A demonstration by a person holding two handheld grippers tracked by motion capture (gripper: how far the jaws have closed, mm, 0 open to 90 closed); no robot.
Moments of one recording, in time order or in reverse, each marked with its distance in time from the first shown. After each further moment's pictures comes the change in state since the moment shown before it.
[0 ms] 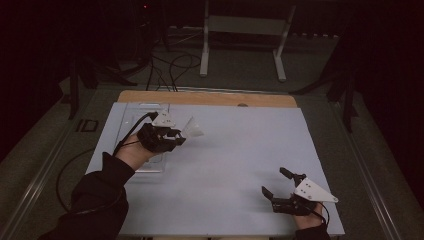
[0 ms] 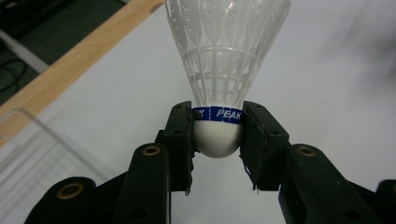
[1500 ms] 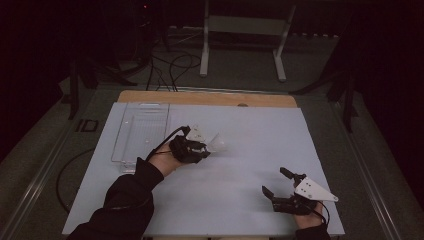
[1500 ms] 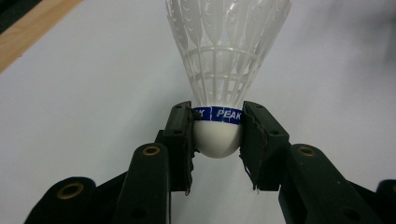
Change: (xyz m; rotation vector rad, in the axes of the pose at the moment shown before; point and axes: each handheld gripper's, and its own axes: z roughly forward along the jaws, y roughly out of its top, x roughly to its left) left arm -0.048 -0.004 0.120 0.061 -0.133 0.120; right arm -0.004 -0.001 -0.001 0.009 -0.009 0.021
